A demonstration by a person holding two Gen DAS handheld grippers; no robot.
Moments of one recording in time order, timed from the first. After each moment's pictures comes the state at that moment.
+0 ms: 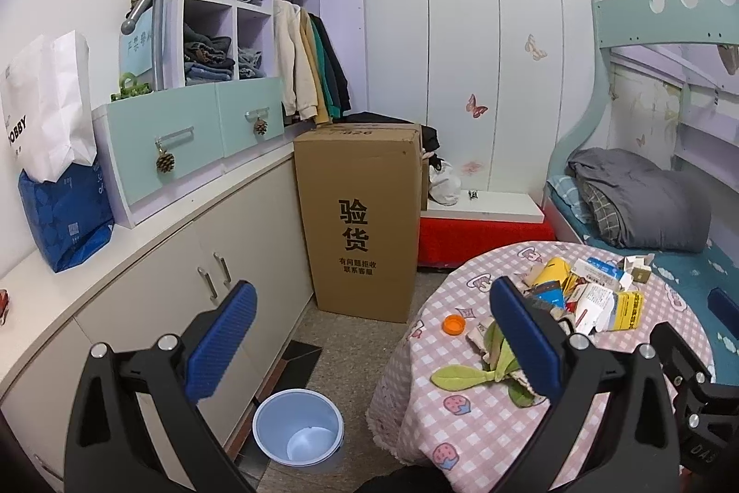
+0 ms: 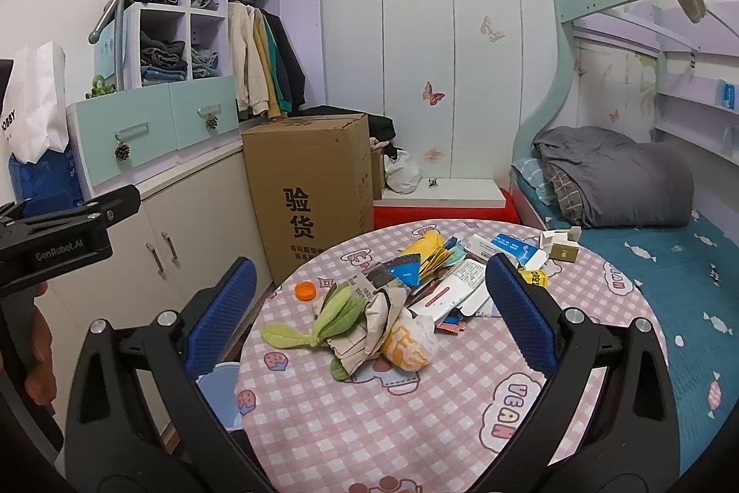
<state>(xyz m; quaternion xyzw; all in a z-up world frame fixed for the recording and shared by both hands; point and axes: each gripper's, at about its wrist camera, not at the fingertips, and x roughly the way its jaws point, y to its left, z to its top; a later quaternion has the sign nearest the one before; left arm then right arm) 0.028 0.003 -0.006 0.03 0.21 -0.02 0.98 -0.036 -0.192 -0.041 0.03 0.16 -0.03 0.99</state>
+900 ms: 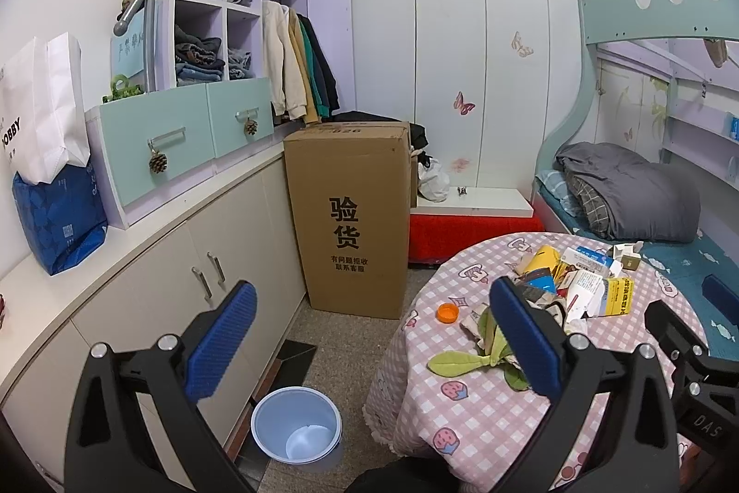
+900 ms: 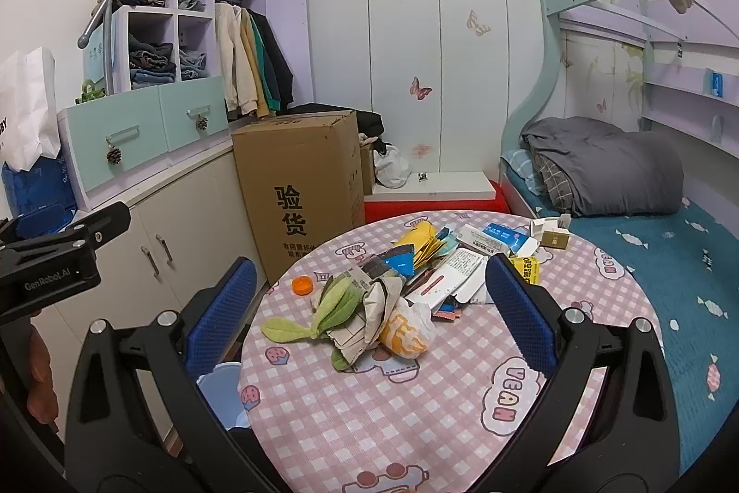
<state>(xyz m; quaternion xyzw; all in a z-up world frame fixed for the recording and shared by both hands) 0.016 0.007 -0.008 0.03 0.21 -0.04 0.98 -0.045 -0.191 -0.037 0.05 0.16 -0.05 0.98</state>
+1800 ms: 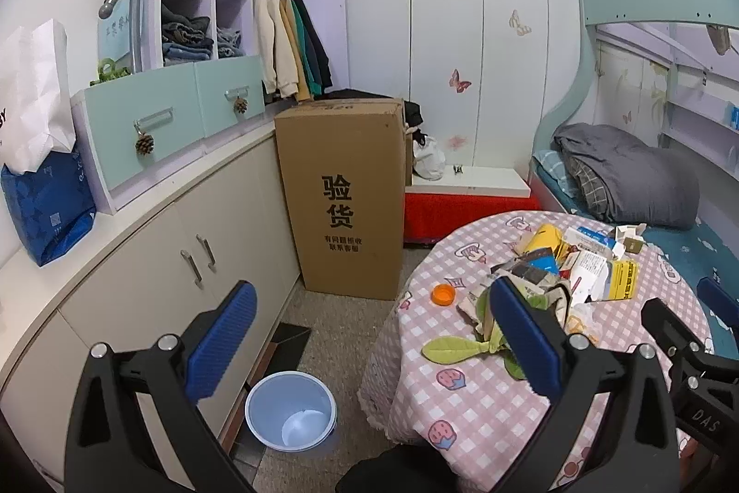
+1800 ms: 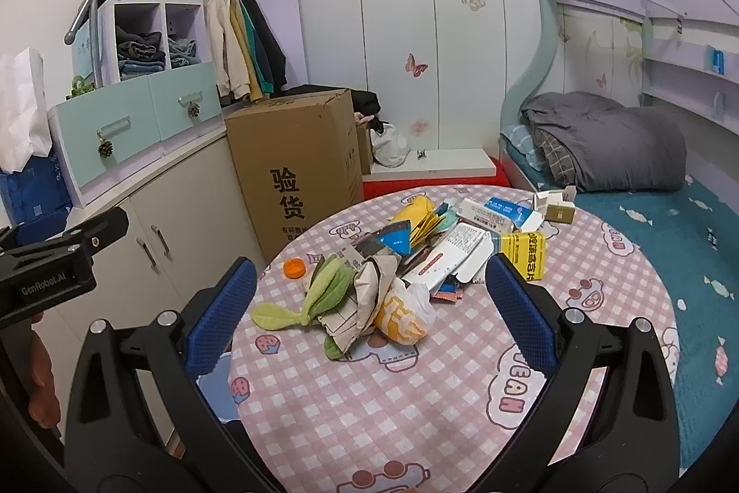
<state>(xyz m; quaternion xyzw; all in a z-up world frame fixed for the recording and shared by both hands) 0.037 -0.001 -0.029 0.03 0.25 -0.04 0.97 -0.026 -0.203 -0.057 0.07 0.20 -0.05 0.98</state>
